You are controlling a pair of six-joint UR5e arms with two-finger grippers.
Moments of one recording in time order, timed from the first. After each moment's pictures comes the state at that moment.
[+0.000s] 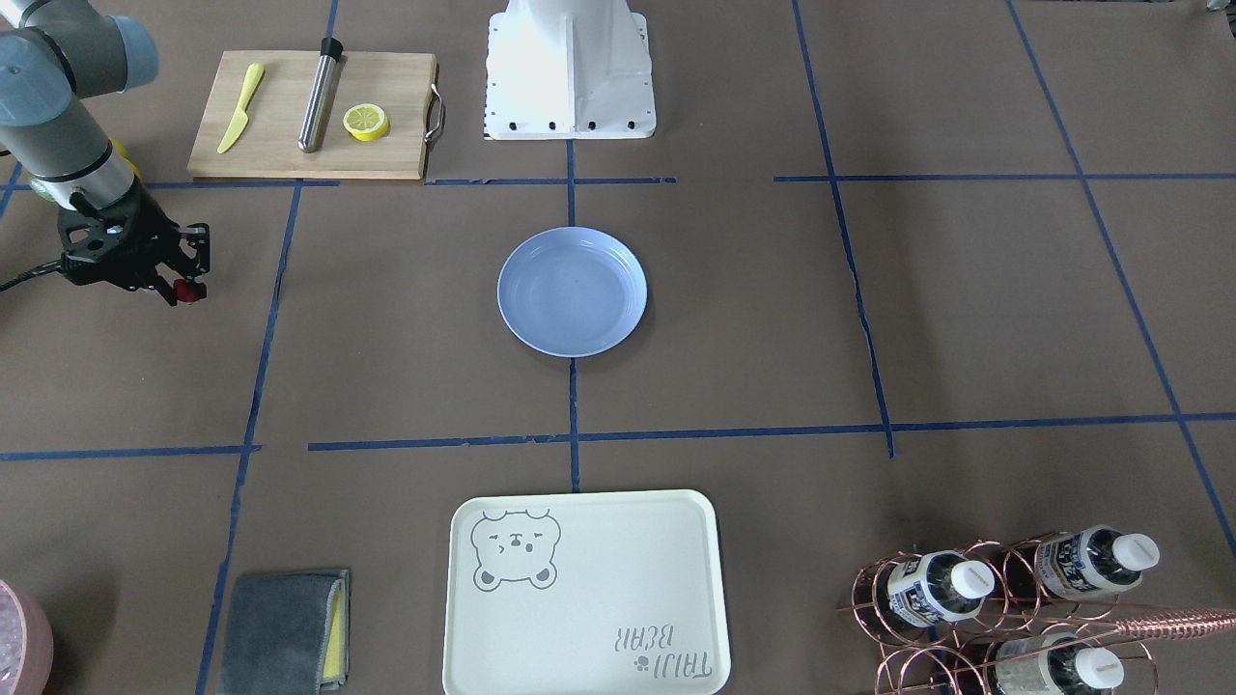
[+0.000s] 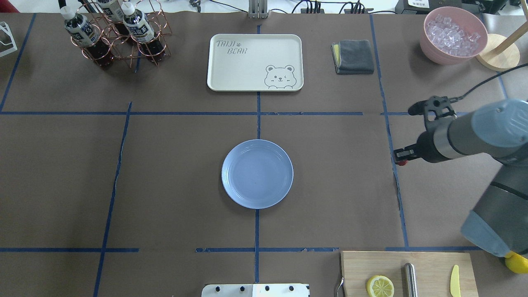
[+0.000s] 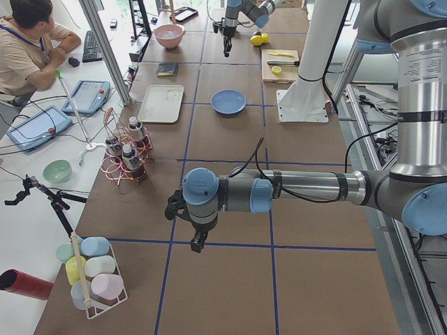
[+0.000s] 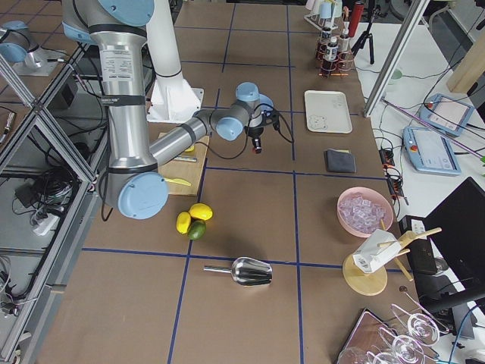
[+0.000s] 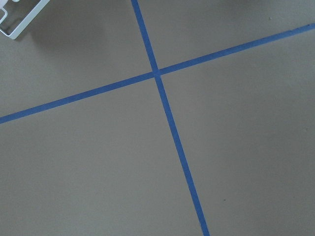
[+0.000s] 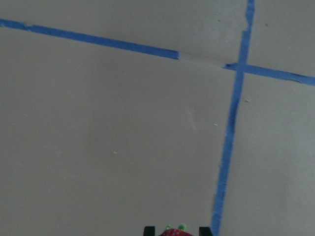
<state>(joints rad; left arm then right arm) -1.61 -1.46 -1.70 -1.56 -2.40 0.32 0.68 -1.39 1.99 -1.38 1.93 0.94</state>
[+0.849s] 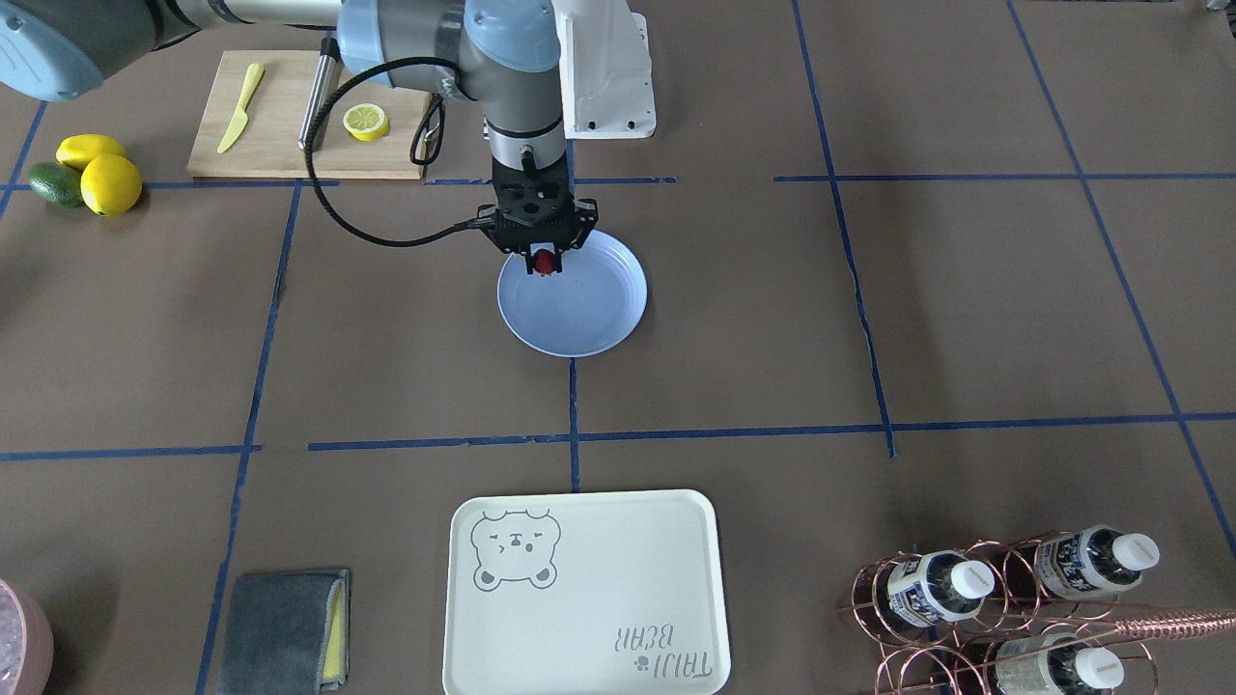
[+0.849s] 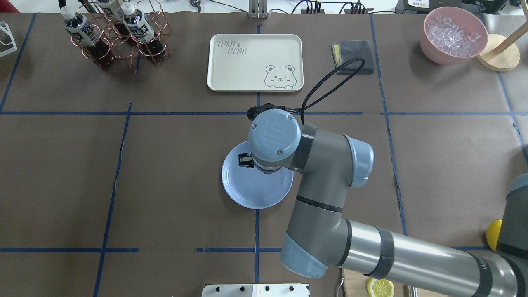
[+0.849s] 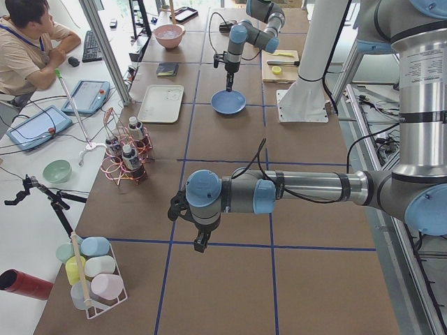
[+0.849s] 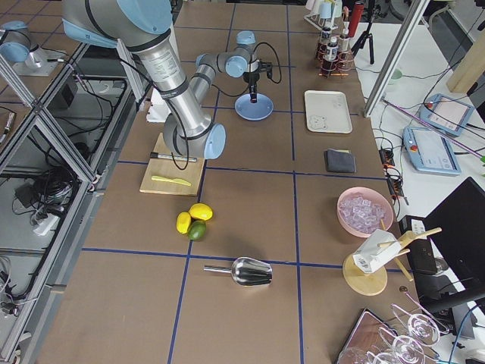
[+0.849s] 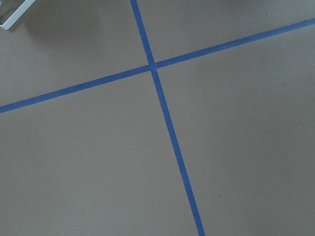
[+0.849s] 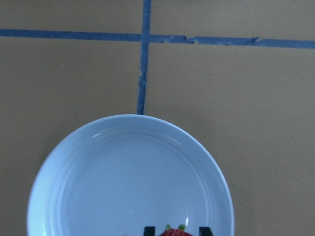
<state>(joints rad) -1.61 -1.45 -1.71 -1.56 -2.42 0.32 0.40 -0.78 1.64 -1.65 1.69 1.27</state>
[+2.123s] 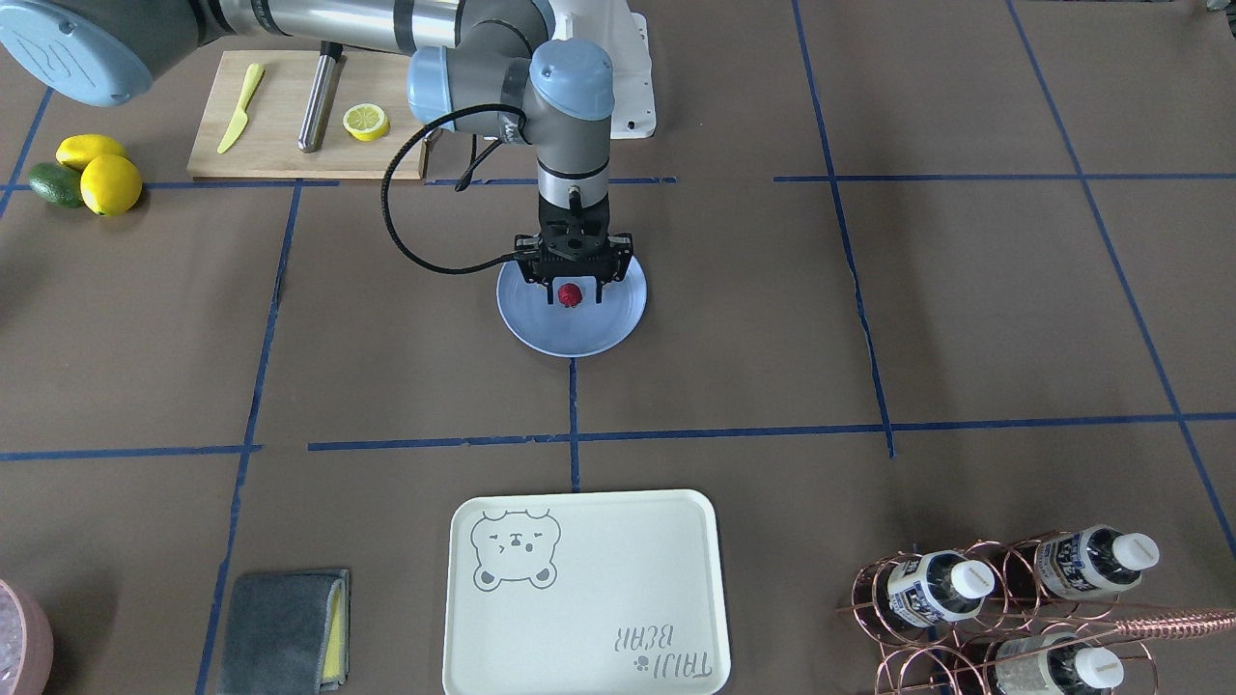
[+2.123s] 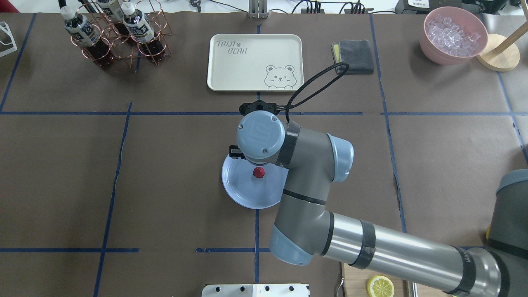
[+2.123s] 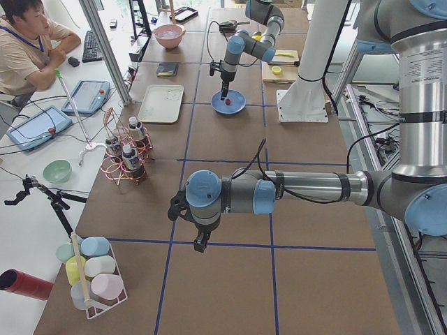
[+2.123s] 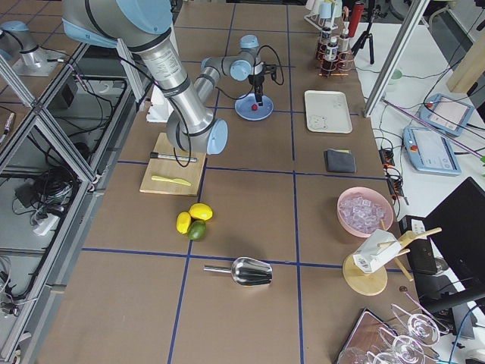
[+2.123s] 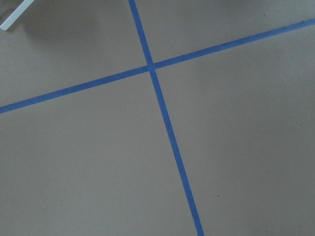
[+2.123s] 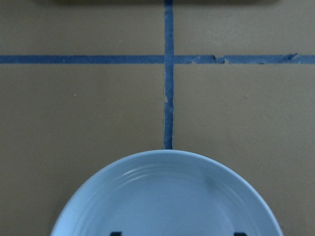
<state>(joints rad) -1.61 -1.45 -1.71 -1.56 -2.42 0.32 0.46 -0.80 1.62 -1.57 1.68 1.25</state>
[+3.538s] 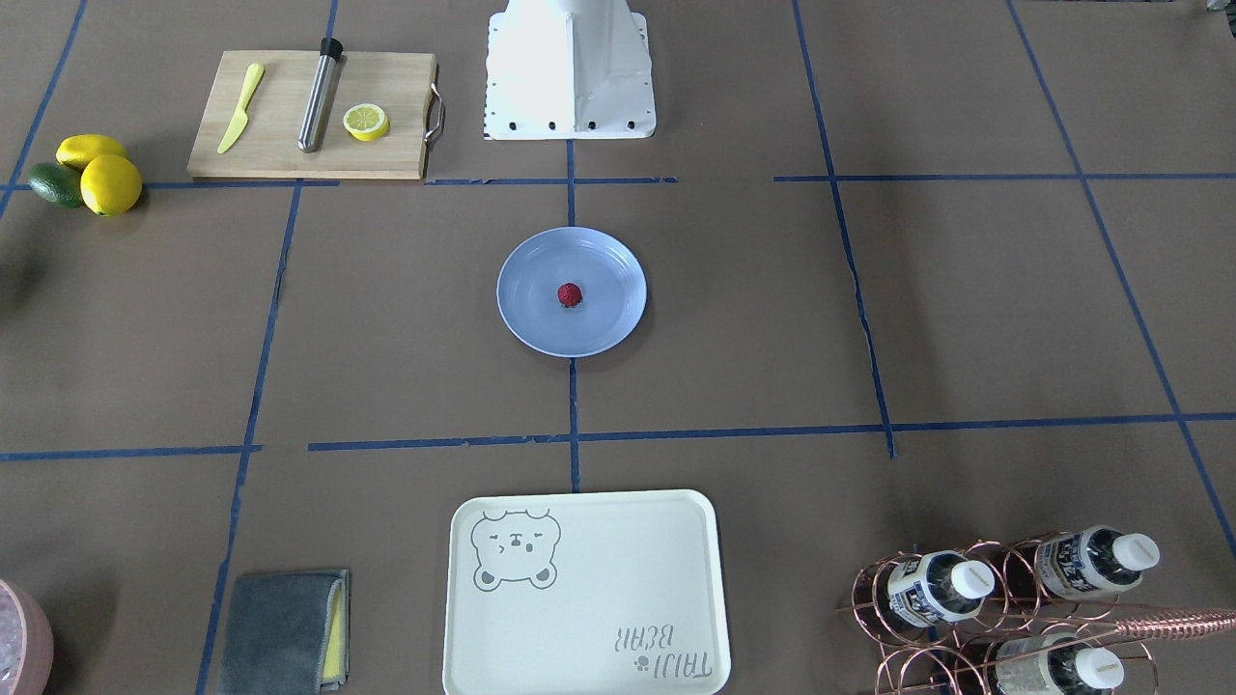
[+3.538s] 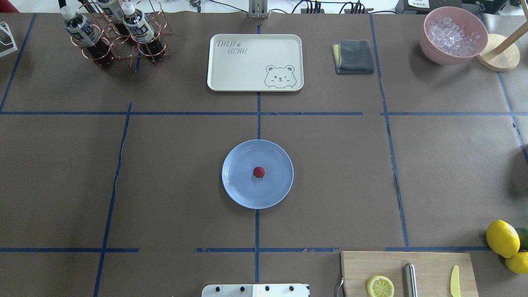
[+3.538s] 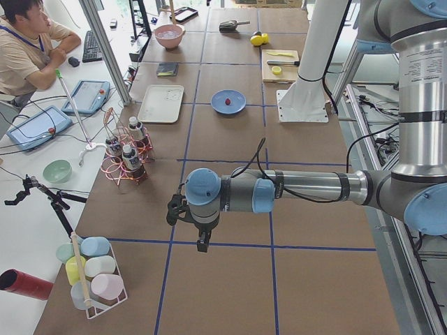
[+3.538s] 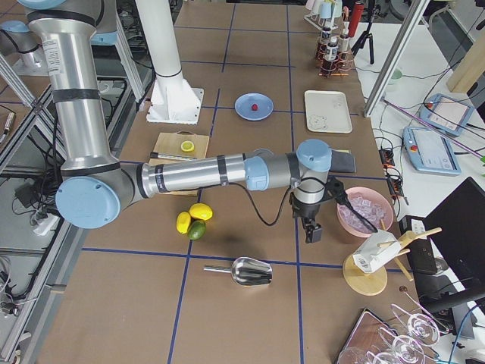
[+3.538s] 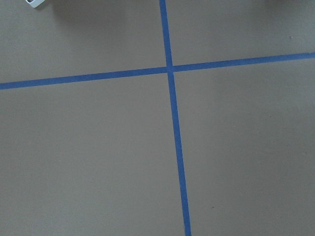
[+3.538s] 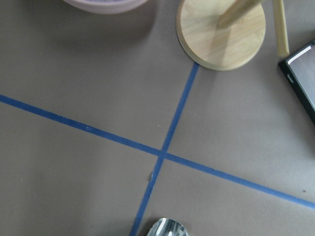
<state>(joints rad) -1.61 -1.45 -1.72 -1.57 -2.41 0.12 1.52 -1.48 1.60 -1.58 2.20 -0.19</state>
